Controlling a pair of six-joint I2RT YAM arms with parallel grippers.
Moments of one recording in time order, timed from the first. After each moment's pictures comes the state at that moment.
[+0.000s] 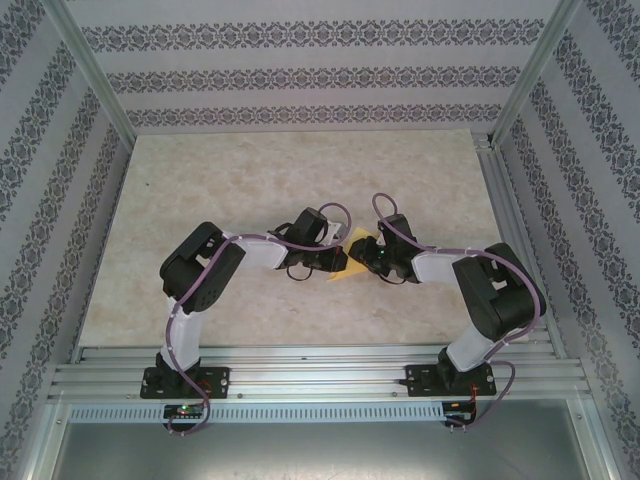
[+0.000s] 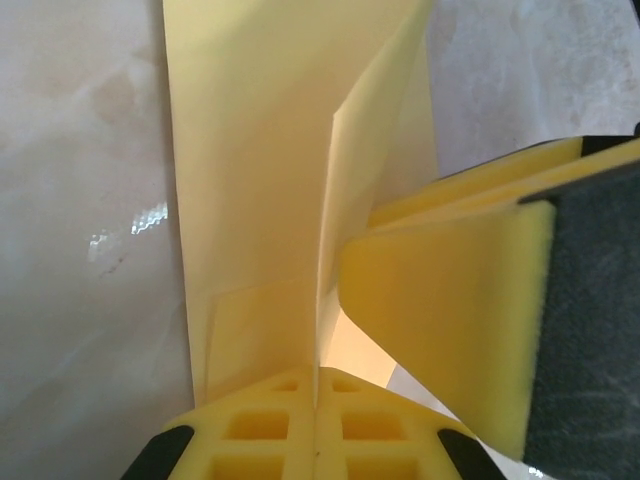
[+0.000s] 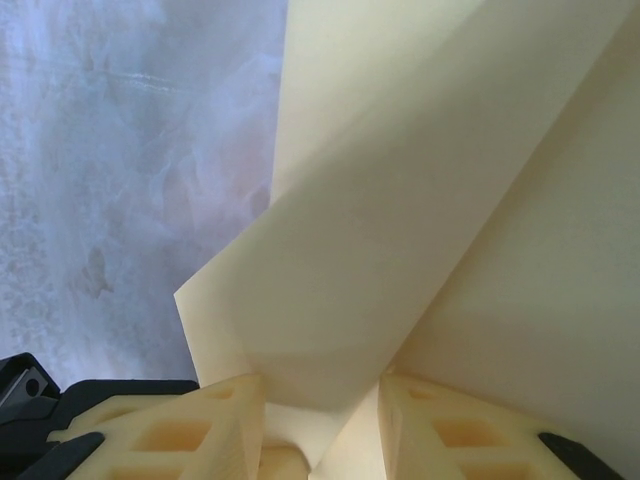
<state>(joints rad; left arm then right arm) -0.71 2.03 1.12 0.06 0.52 -0.52 0.40 1.63 0.63 0.13 -0.34 0.87</state>
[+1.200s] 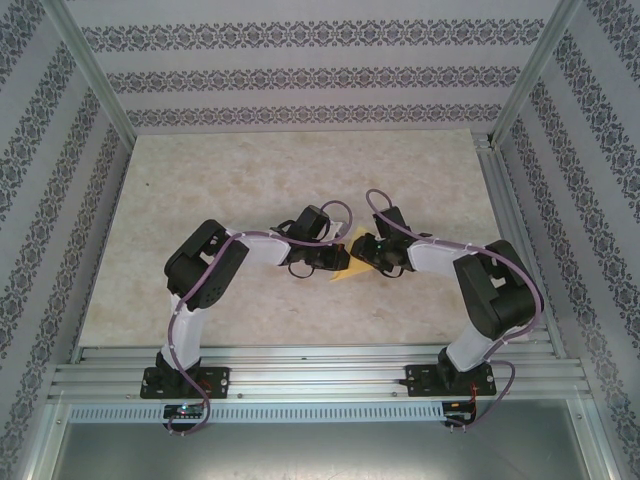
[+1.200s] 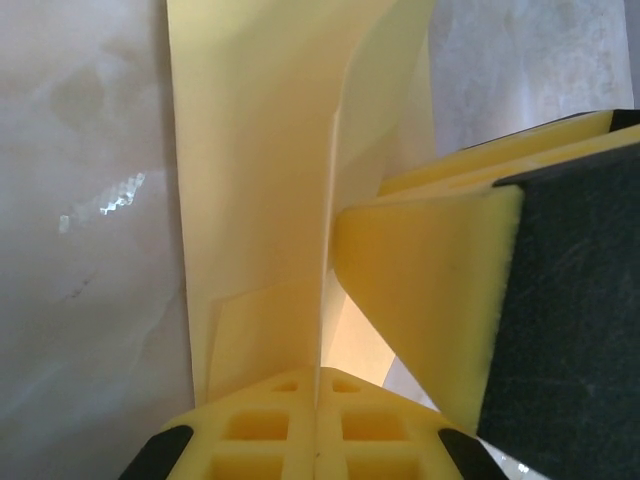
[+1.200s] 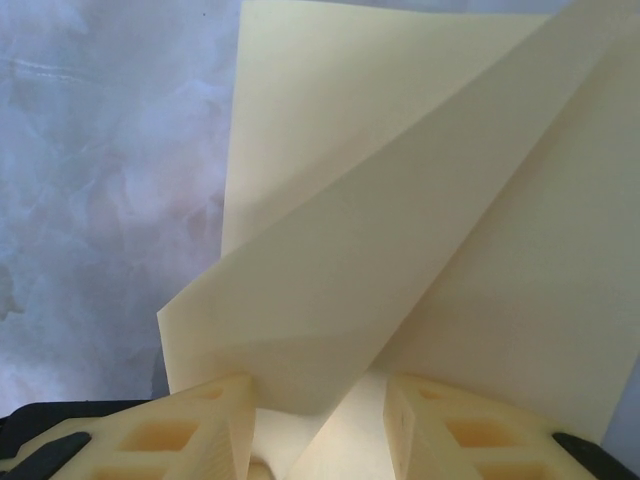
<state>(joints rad) -0.70 2.07 1.18 0.02 0.58 -0.56 0.42 1.66 0.77 -0.12 -0.20 0.78</state>
